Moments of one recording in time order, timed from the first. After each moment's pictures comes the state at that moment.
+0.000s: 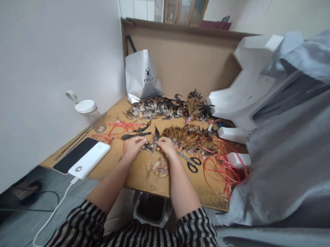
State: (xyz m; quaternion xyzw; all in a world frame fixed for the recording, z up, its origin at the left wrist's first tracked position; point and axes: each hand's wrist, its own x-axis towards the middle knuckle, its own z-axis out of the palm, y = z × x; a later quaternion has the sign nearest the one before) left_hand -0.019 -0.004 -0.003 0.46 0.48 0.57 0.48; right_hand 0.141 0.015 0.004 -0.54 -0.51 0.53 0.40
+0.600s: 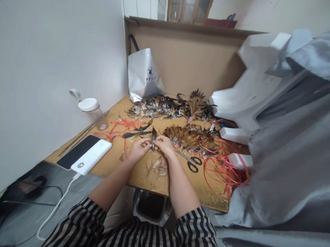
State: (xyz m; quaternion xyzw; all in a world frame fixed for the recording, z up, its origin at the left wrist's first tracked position) left_hand -0.010 -0.008 -0.026 0.59 0.44 0.55 0.39; right_hand 0.133 0.011 0.004 -0.46 -0.52 0.58 0.42
